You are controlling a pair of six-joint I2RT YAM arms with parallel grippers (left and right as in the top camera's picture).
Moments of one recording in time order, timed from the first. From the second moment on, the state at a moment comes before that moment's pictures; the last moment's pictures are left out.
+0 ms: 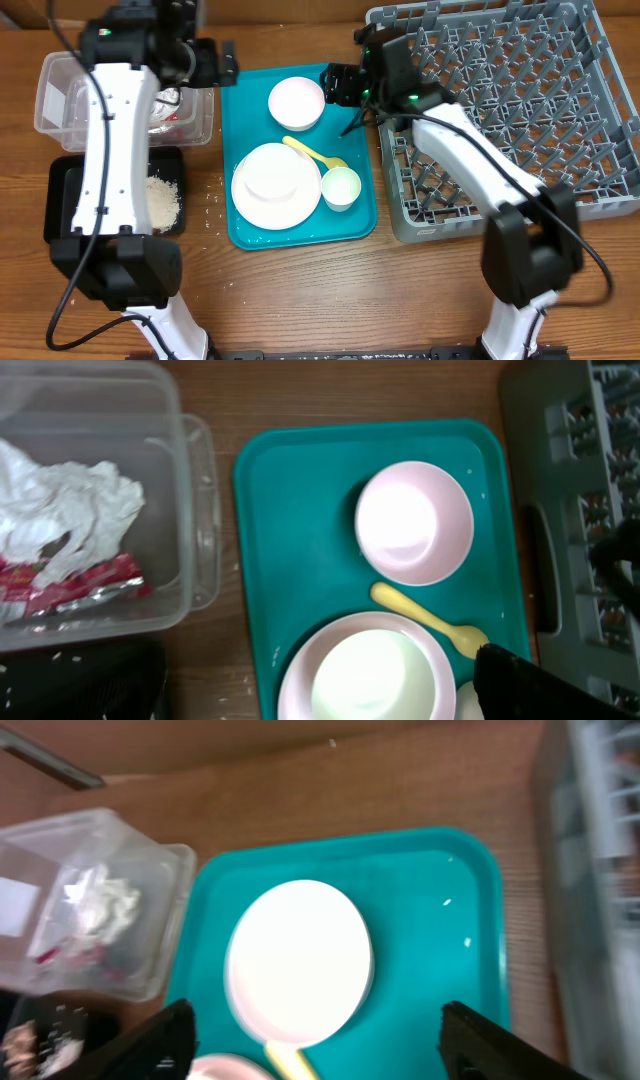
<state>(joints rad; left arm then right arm) 0.01 1.95 2.12 -1.23 0.19 -0.08 0.42 2.00 1.59 -0.30 -0.18 0.48</state>
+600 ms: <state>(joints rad) 0.11 1.95 2.12 -1.24 0.21 -0.13 0.44 2.26 1.60 -0.17 -0.25 0.60</state>
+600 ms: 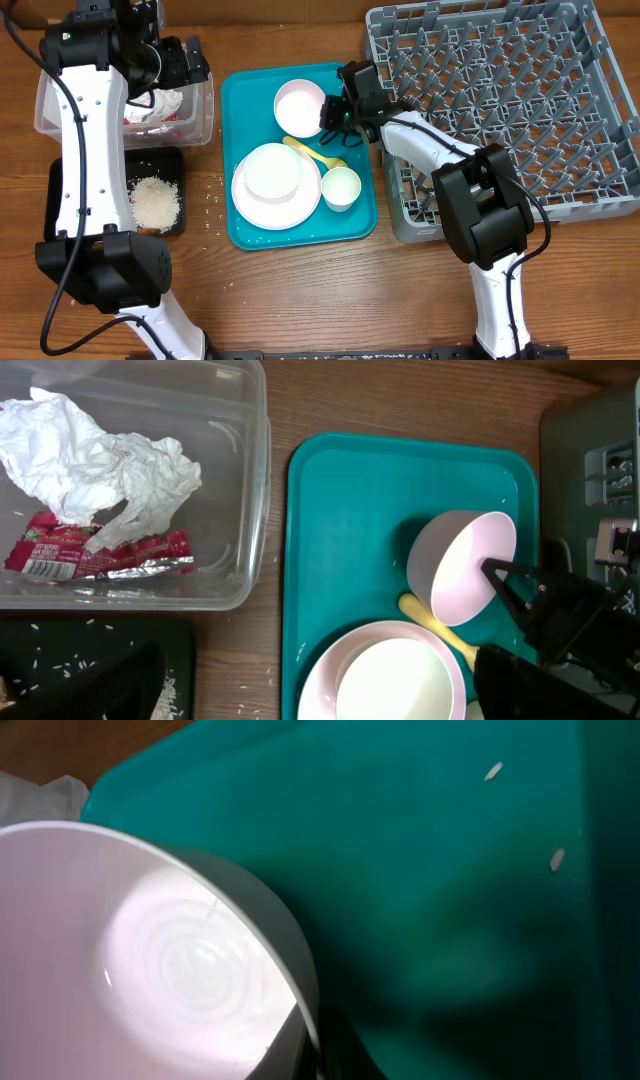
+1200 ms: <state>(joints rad) 0.11 1.95 2.12 -1.24 0.21 -0.13 0.41 2.08 2.09 -0.52 0.97 0.32</state>
